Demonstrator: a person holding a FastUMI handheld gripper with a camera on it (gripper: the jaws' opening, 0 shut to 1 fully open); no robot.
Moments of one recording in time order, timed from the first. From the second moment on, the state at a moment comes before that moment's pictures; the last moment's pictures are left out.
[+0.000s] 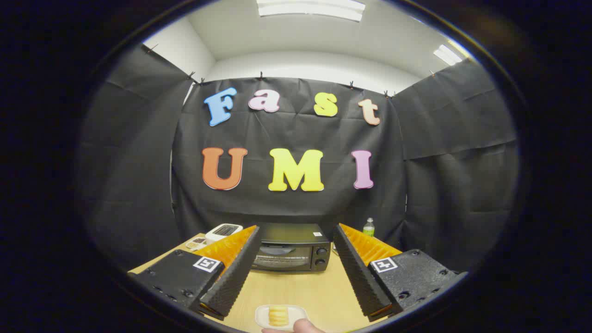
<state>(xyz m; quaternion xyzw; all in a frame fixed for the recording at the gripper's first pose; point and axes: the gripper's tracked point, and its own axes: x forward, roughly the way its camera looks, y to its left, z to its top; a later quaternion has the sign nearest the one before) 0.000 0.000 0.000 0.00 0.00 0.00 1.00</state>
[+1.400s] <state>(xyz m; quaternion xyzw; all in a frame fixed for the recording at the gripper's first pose) 0.011 -0.006 -0.011 0.02 0.01 0.00 1.00</state>
